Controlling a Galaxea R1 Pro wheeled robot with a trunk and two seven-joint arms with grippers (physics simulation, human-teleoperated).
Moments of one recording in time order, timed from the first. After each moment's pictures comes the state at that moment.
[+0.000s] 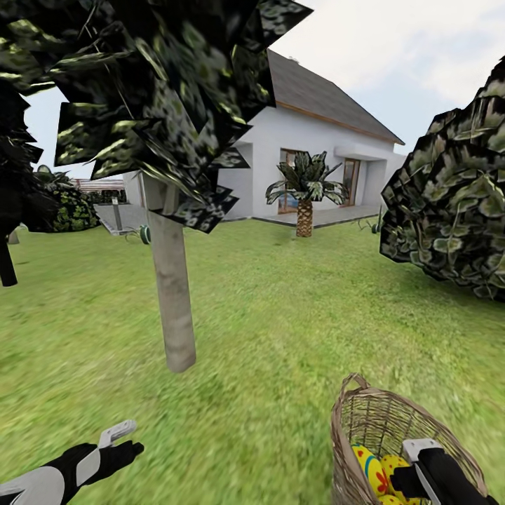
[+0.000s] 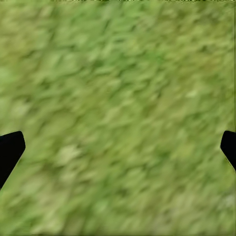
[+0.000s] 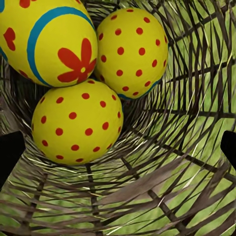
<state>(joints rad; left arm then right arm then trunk) -0.69 0.23 0.16 0.01 0.21 0.21 -0.16 -0.31 -0.25 -0.04 -0.82 0.08 0.77 0.07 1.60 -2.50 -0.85</state>
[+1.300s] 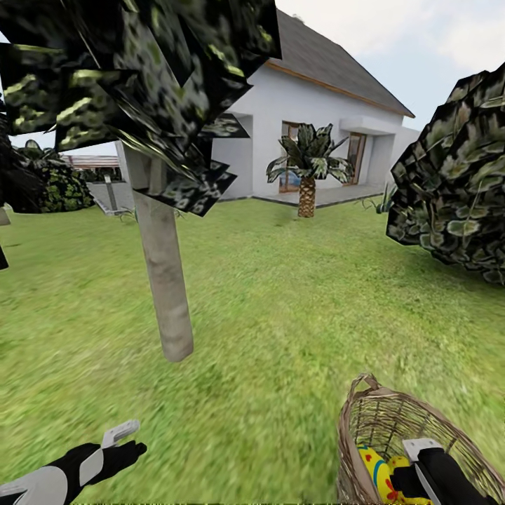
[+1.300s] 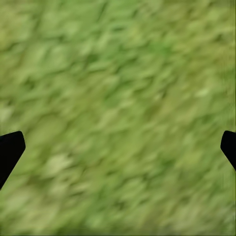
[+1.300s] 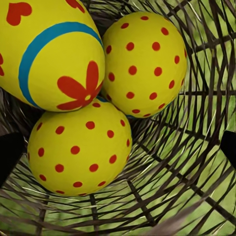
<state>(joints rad) -0.69 0.22 0.16 0.01 0.21 0.22 -0.16 -0.31 -0.24 -0.04 -0.82 0.08 0.77 0.07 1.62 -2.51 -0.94</state>
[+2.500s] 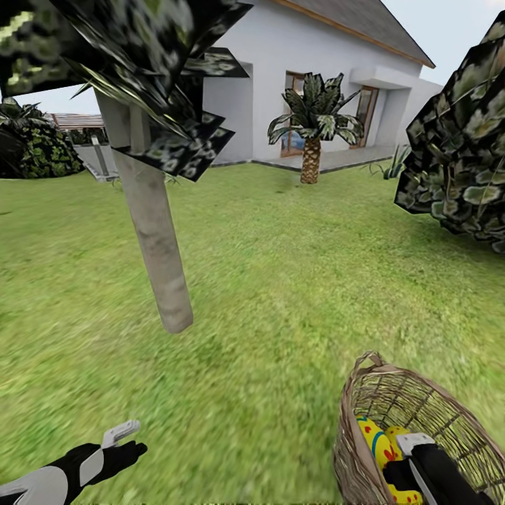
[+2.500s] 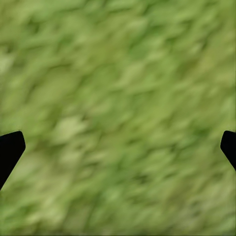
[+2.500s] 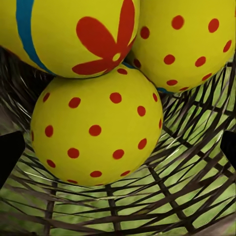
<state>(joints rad) -0.69 0.22 0.16 0.01 0.21 0.22 -0.16 -0.31 -0.23 -0.04 -0.86 0.07 0.77 0.07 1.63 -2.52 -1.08</state>
